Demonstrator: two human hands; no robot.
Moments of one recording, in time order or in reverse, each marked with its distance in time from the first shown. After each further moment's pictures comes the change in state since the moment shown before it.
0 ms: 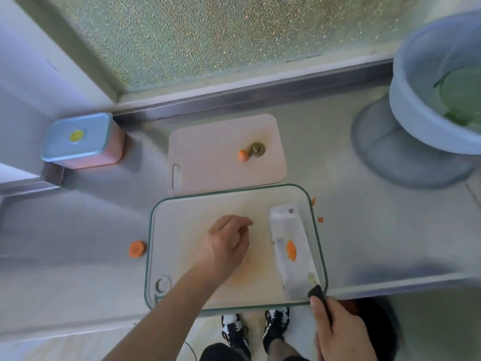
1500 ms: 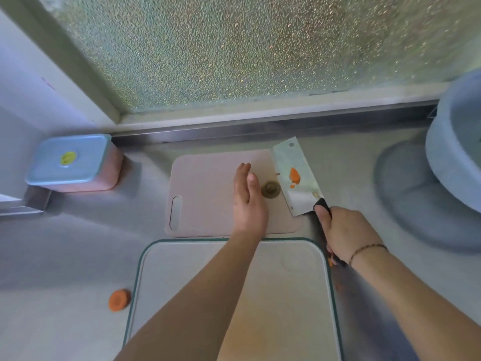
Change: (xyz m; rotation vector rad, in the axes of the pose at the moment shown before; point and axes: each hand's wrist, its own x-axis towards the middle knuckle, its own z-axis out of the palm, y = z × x) left_hand 0.173 -0.002 0.051 -0.598 0.290 -0.733; right_hand 0.250 -0.123 -0.035 -0.422 -0.171 -0.232
